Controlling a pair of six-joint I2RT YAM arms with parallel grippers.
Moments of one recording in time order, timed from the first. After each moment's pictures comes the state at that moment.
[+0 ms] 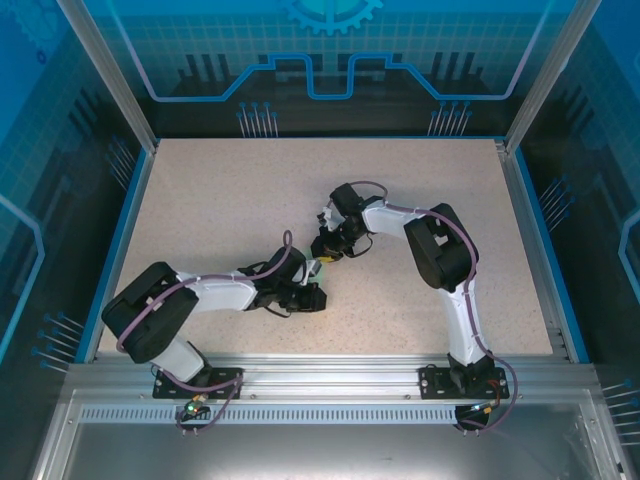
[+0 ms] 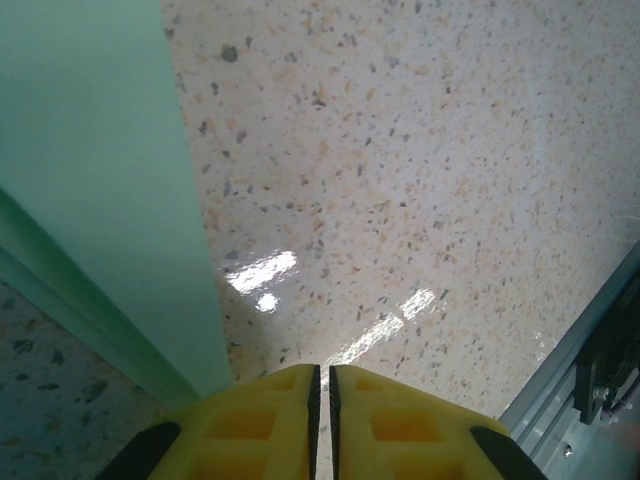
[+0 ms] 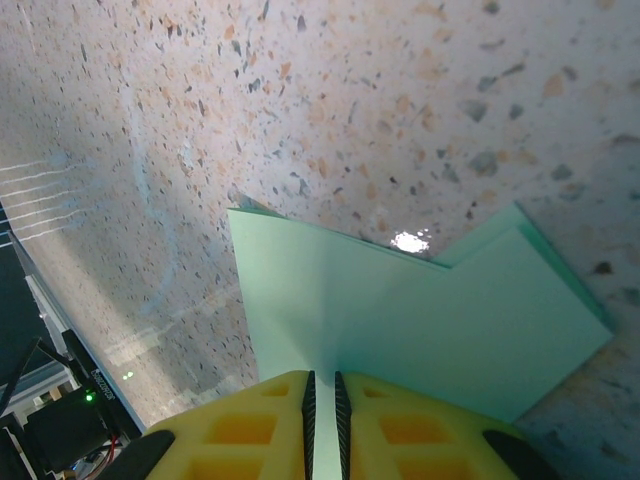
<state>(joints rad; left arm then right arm) -0.70 1.57 0.60 0.00 0.46 -0.73 0.55 2.20 1.49 -0.56 -0.68 0.50</state>
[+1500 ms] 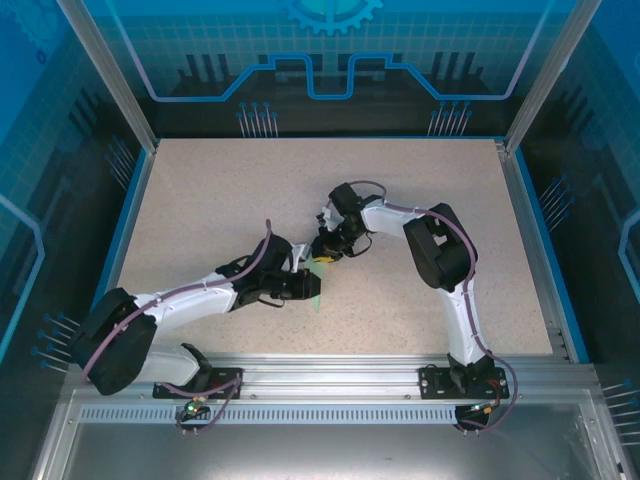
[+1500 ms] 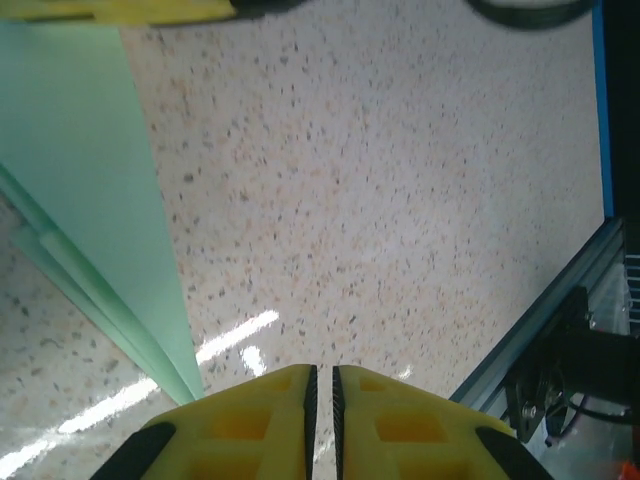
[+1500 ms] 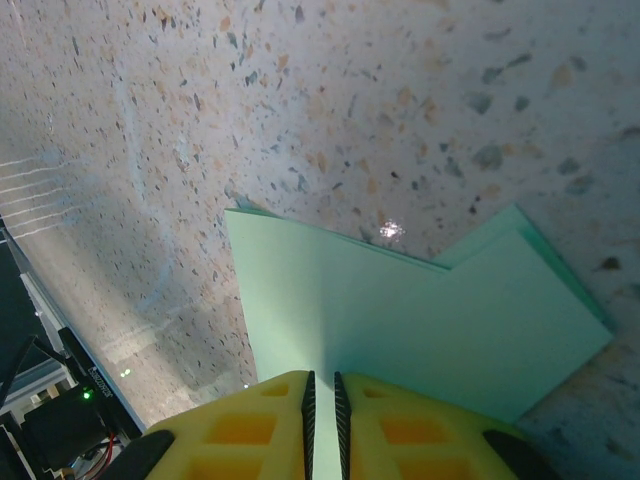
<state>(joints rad) -0.65 1.35 0.63 -0.09 0.41 -0.72 0.55 2.21 1.51 -0.59 -0.68 0.49</state>
